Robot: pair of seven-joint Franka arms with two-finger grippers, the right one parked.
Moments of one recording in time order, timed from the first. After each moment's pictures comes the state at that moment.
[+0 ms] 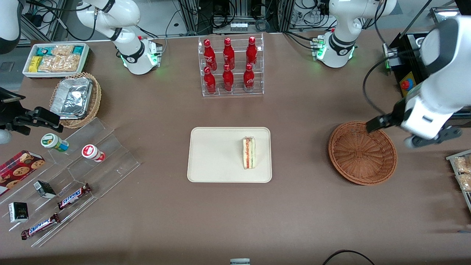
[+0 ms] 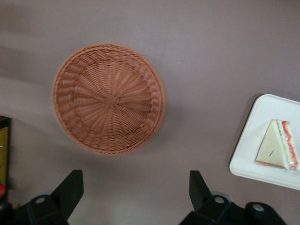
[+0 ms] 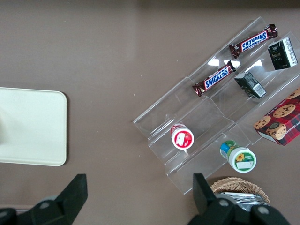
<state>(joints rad) -0.05 0.05 -0.05 -1.66 -0.02 1.64 -0.33</state>
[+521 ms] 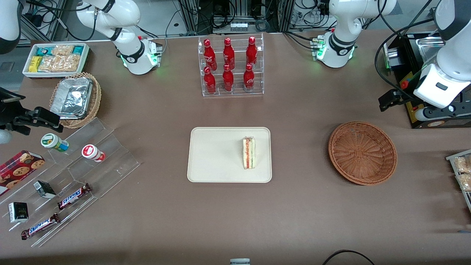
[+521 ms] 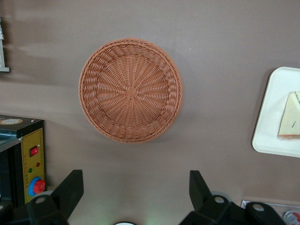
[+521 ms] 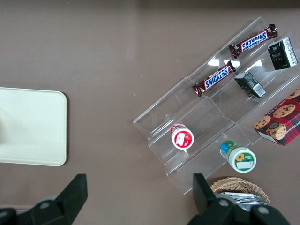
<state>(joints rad) -0.05 -0.05 -0.05 -1.69 0.03 1.57 -0.21</state>
